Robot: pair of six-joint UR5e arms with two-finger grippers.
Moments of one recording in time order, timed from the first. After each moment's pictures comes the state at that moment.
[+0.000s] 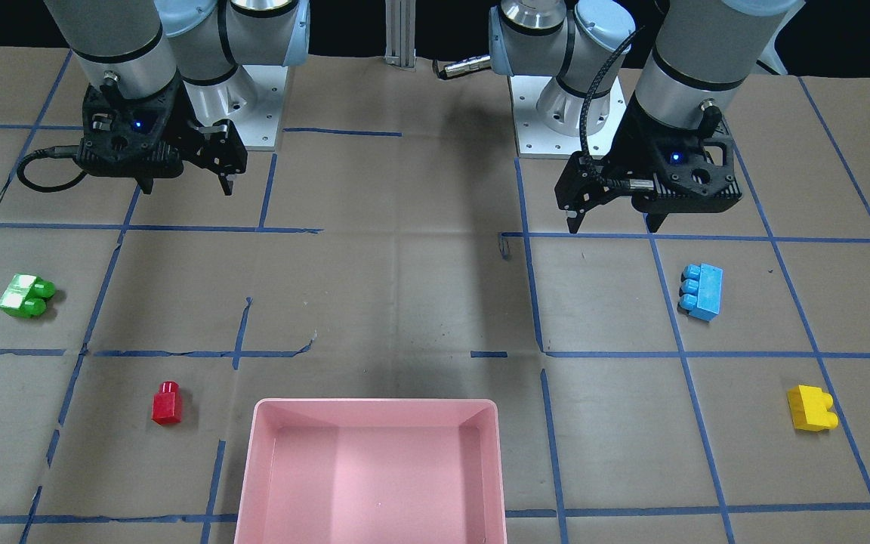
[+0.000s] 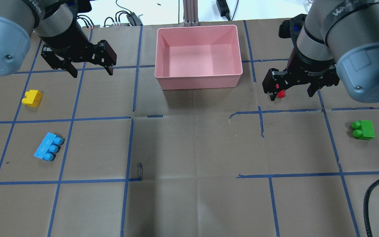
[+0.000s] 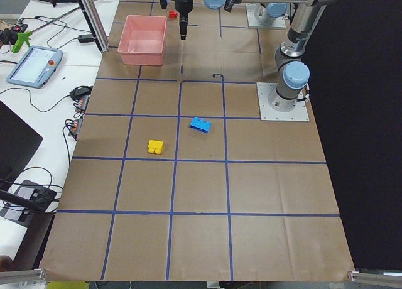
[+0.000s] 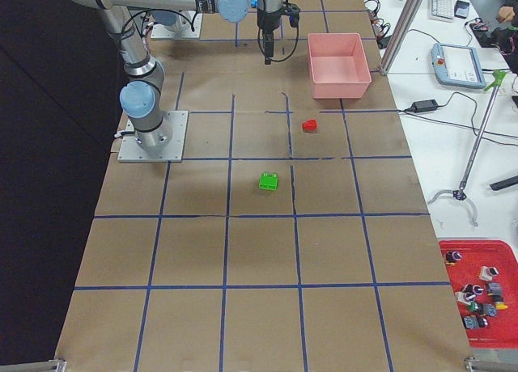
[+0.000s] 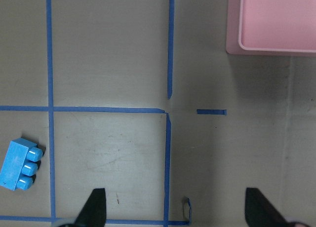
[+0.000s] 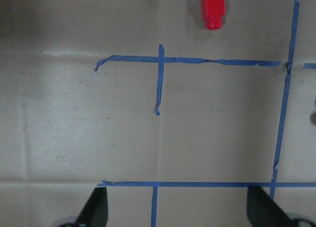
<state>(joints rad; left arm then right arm) -1.57 -1.61 -1.56 -1.48 1.58 -0.02 1.59 -1.63 1.73 -1.65 -1.62 -0.02</state>
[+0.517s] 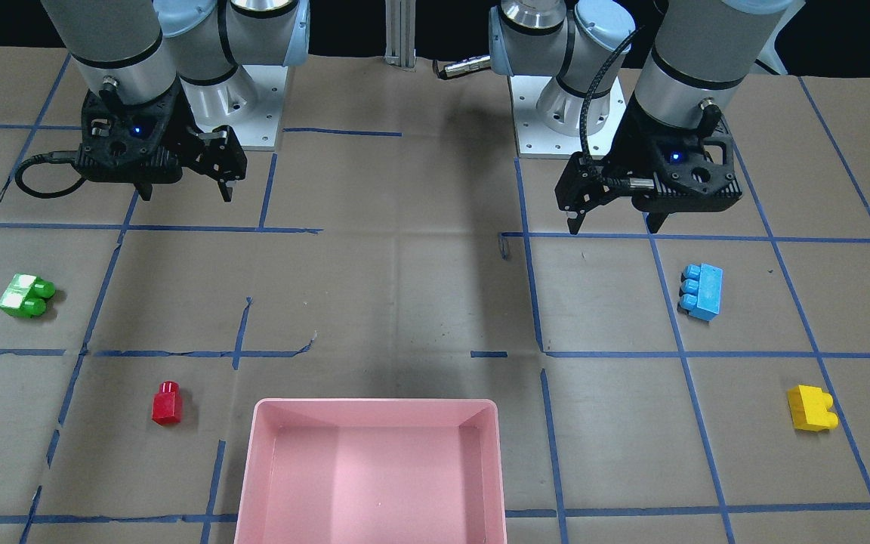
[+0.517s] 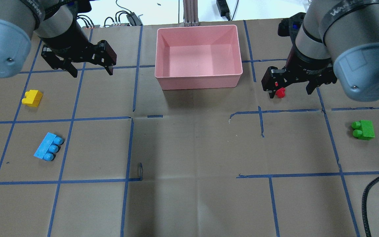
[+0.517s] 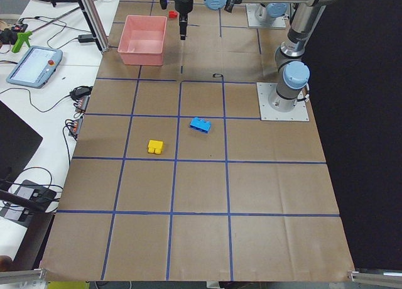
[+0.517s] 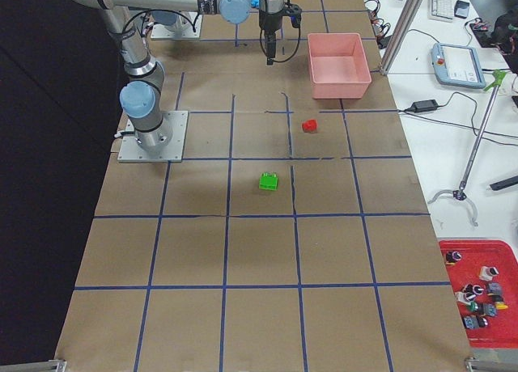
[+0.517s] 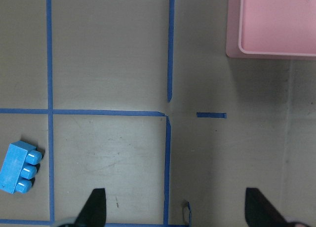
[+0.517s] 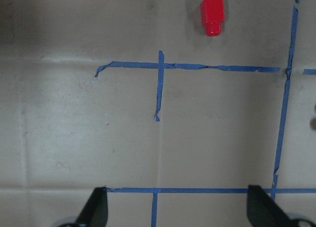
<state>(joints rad) -1.57 -1.61 -1.57 -1.47 1.58 -0.02 1.59 -1.62 1.73 -1.68 -1.62 -0.02</state>
